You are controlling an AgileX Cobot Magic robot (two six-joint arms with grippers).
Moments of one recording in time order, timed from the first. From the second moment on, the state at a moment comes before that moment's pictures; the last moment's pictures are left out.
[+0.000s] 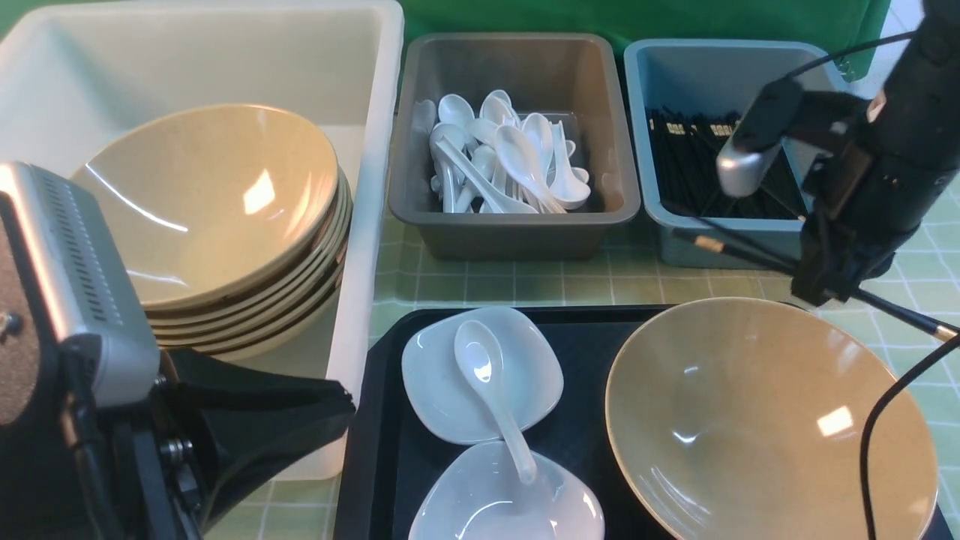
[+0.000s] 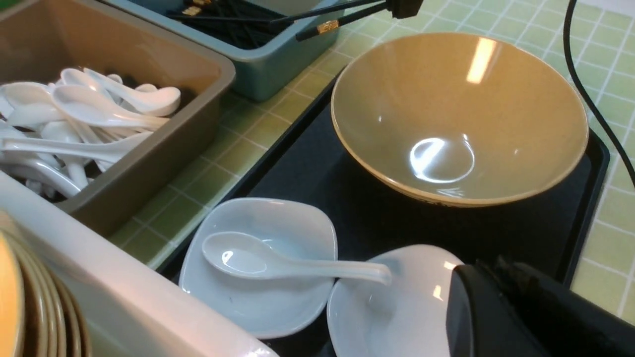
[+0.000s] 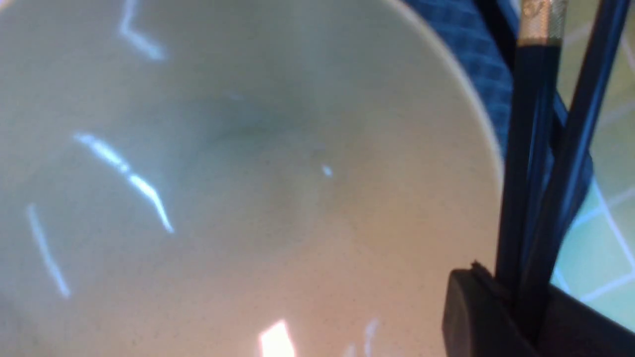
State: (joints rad) right arm 0.21 1.68 -1.46 0.05 1.17 -0.65; left arm -0.54 0.68 -0.67 -0.60 0.67 0.82
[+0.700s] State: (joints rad) right arm 0.06 2.04 -1.97 0.23 1.17 -0.30; left arm -0.54 0.68 -0.67 -0.62 0.63 0.82
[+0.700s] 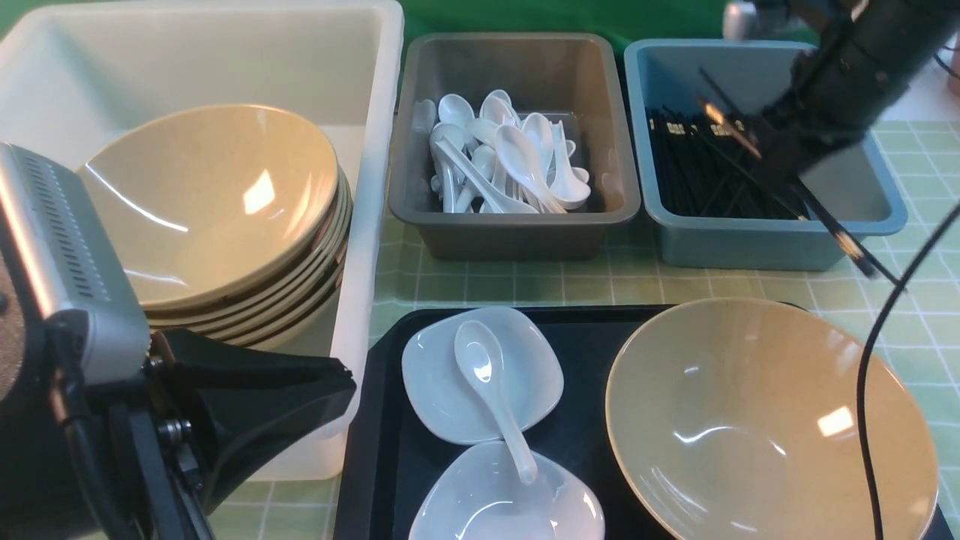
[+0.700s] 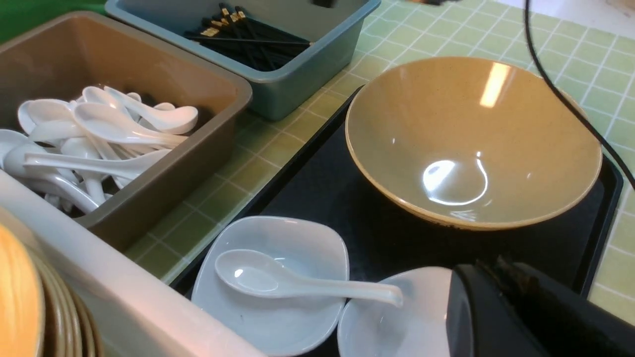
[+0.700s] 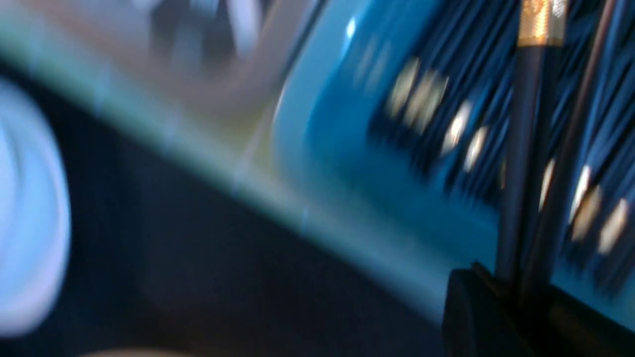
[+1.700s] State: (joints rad) right arm -0.07 2.40 -2.42 0.30 1.09 0.08; left arm -0.54 0.86 -0.69 -0.82 0.64 0.88
